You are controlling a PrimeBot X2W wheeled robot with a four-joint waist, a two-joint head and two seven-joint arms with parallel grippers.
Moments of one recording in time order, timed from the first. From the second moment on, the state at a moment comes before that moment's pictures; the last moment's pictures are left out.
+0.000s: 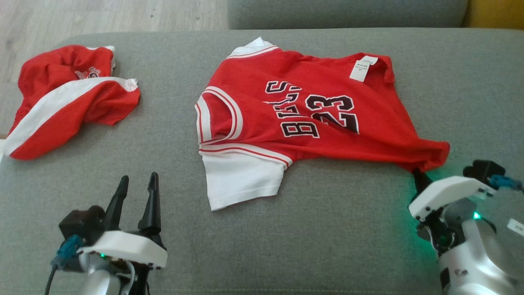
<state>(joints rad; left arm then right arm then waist) -0.03 0.17 -0.22 0.22 -0.44 0.02 -0.25 -0.38 -0.05 -0.17 0.77 0.44 0.13 0.22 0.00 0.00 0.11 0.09</state>
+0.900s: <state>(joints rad) -0.04 0.17 -0.22 0.22 -0.44 0.03 -0.25 -0.45 -0.57 0.34 0.58 0.44 0.13 0.61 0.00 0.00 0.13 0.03</state>
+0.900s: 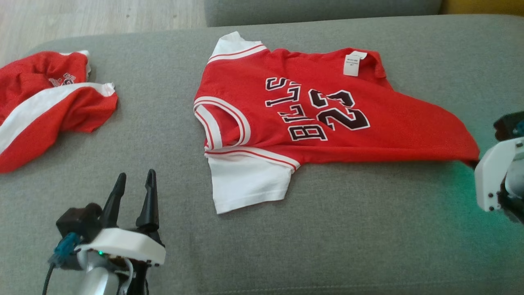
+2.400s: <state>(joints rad) 0.04 0.16 -0.19 0.17 -0.41 0.02 -0.25 -0.12 -0.10 0.05 0.36 0.27 0.13 -0.23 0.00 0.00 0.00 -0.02</state>
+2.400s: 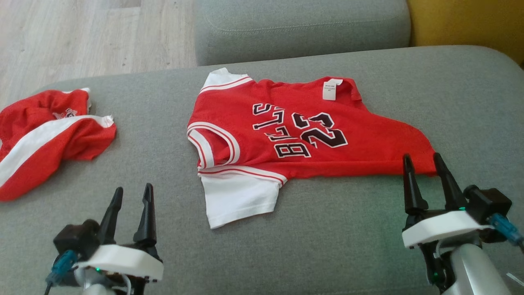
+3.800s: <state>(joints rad) 0.04 0.14 -0.16 0.19 -0.41 0.02 -0.17 -0.17 -0.17 0.08 0.43 0.30 0.13 -0.22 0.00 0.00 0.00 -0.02</state>
